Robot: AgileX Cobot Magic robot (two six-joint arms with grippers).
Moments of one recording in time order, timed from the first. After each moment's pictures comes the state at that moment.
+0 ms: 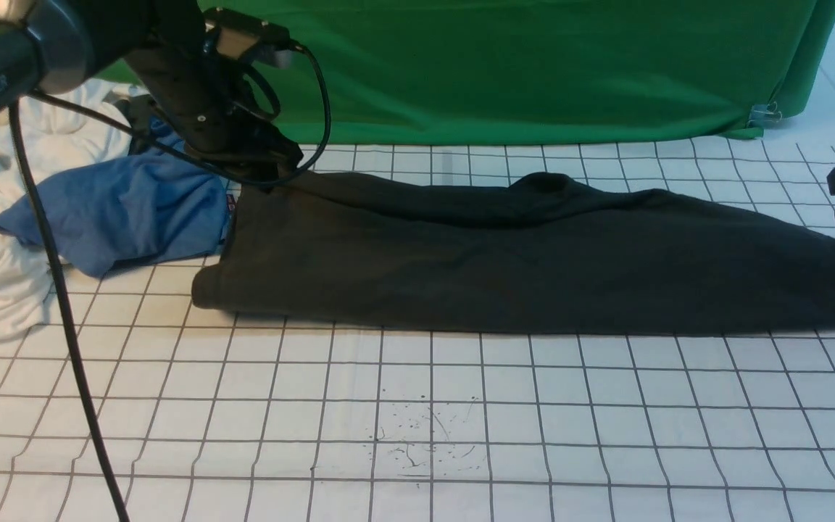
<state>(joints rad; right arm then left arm) -0.22 2.13 -1.80 -0.02 0.84 -0.10 -0.12 2.11 -1.92 -0.13 0.99 0.39</state>
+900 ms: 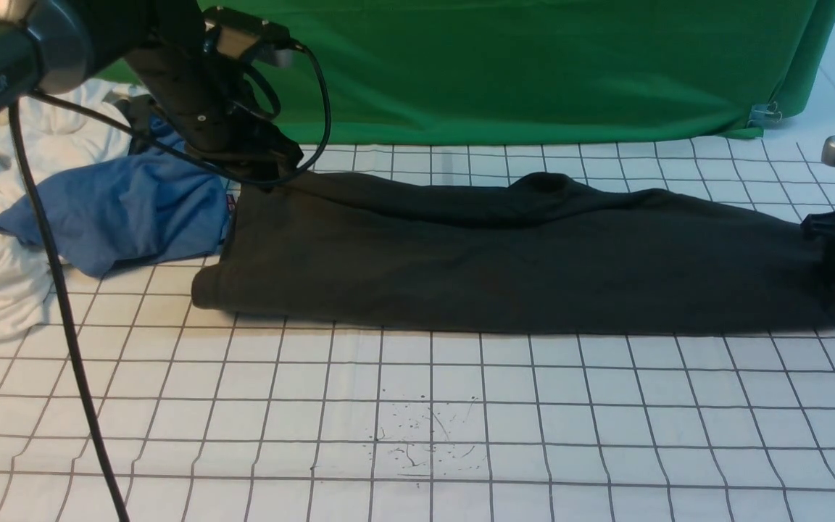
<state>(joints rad) -0.22 2.26 -1.81 0.10 0.85 -0.14 -0.12 2.11 -1.92 -0.13 0.99 0.39</state>
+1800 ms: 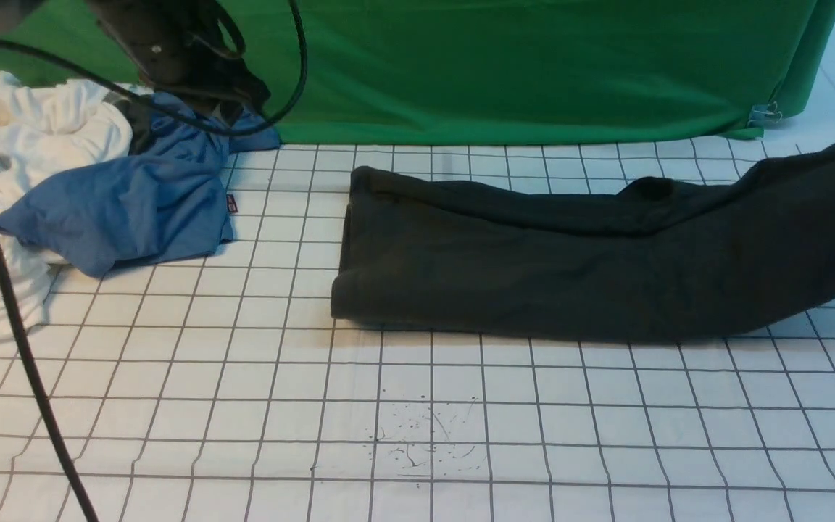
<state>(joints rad) -0.13 2.03 -2.15 -0.18 1.19 -0.24 -0.12 1.97 -1.97 -0.02 1.04 0.40</state>
